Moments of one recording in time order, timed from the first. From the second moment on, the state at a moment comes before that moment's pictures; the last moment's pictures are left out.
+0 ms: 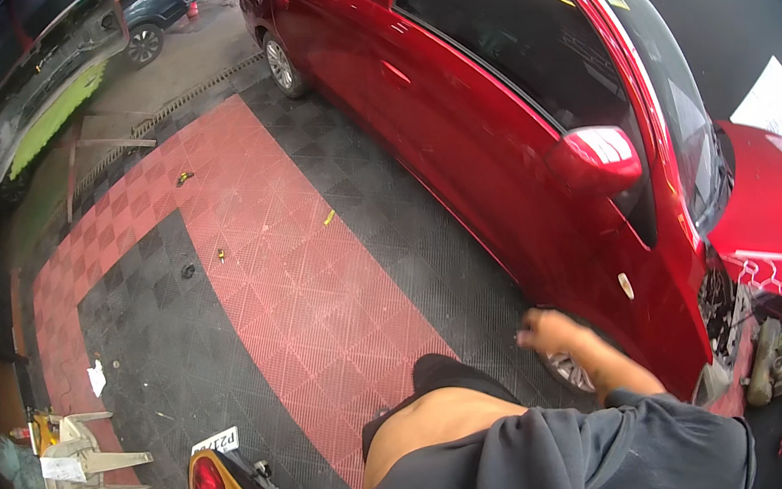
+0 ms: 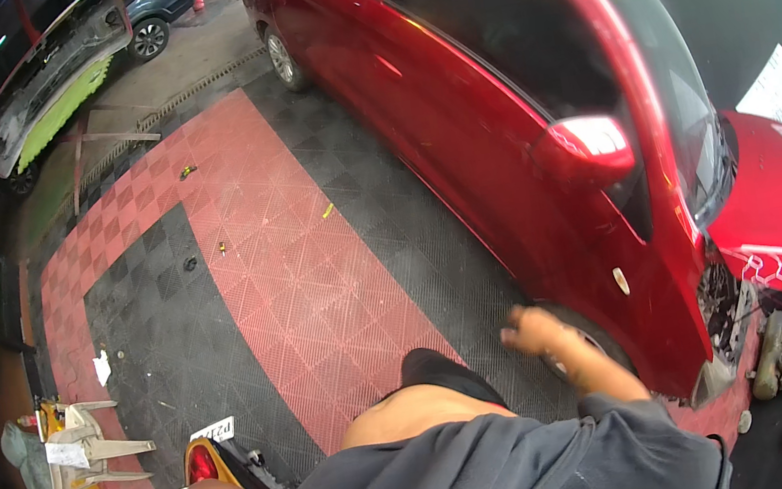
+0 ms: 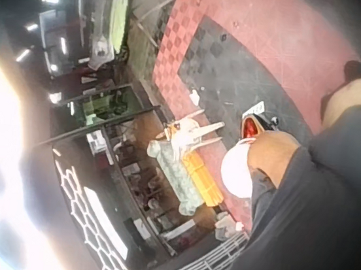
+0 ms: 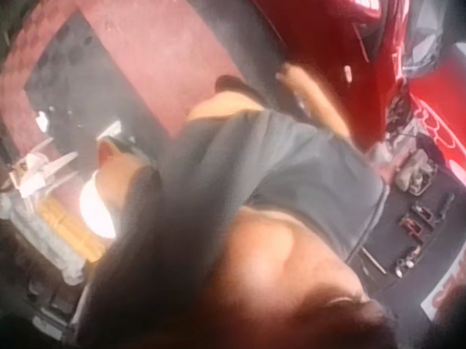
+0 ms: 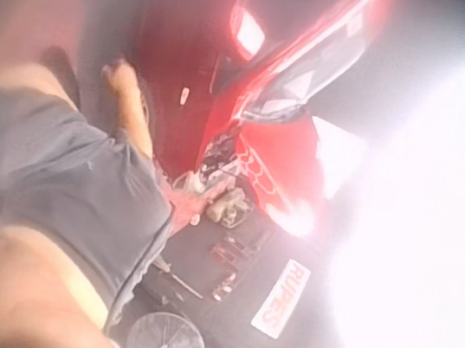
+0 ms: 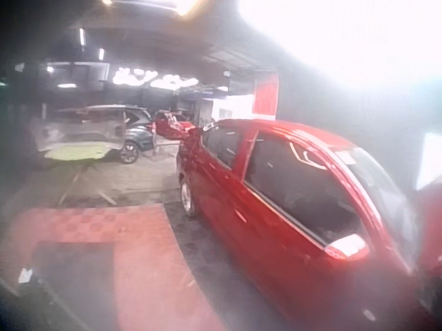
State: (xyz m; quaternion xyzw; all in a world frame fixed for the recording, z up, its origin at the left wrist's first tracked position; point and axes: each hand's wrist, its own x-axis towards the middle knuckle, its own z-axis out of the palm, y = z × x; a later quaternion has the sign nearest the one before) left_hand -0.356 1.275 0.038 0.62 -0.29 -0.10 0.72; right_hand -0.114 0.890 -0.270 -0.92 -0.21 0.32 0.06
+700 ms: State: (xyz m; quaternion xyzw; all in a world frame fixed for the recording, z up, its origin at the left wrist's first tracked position) left_hand 0.041 1.825 0.014 0.54 -0.26 -0.14 0.79; right_hand 0.301 1.538 -0.571 -0.87 -0.32 0.35 0.13
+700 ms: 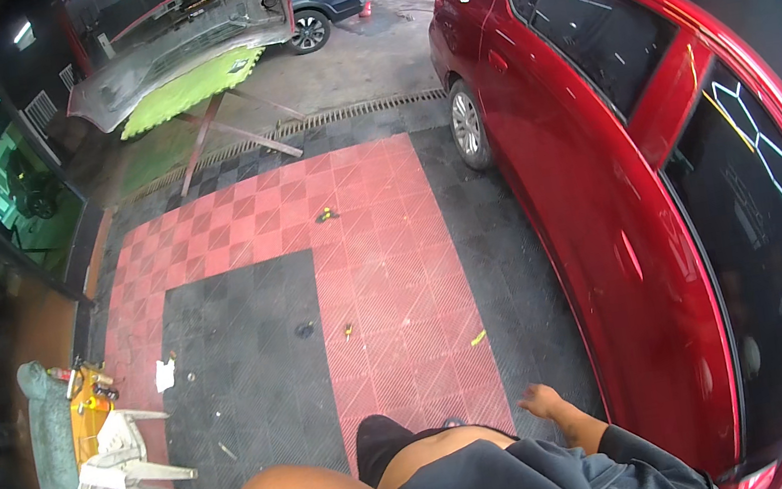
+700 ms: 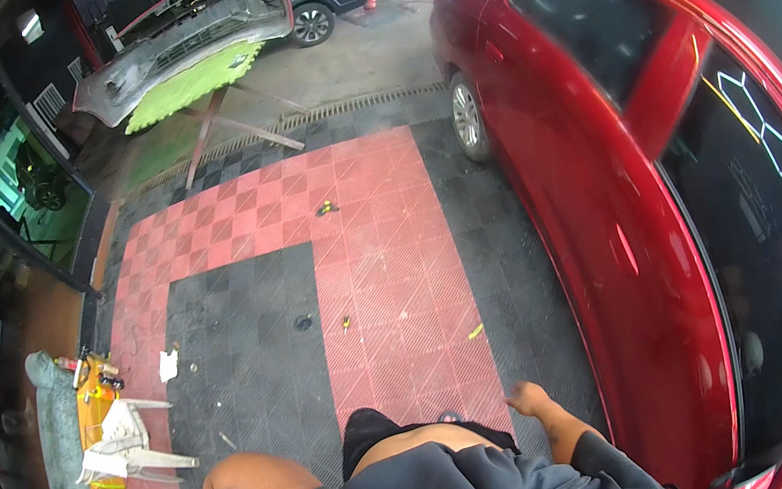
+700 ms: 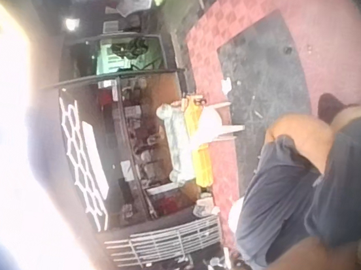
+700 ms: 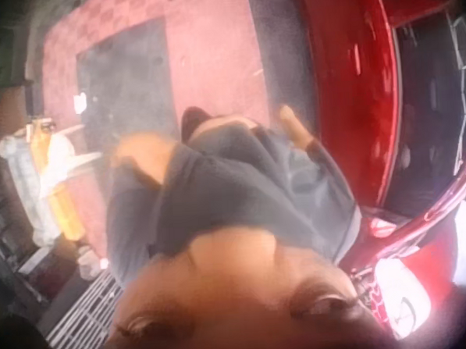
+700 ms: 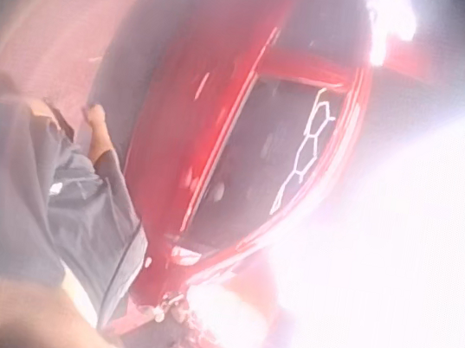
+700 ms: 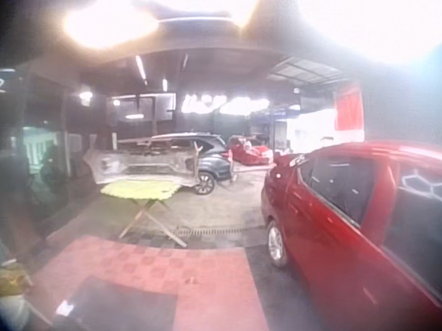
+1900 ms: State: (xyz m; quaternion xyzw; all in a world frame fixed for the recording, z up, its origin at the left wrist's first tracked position) left_hand 0.710 3.113 -0.501 0.71 0.59 -0.07 0.37; right_hand 1.221 2.755 -0.394 -0.90 -0.38 0.19 0.13
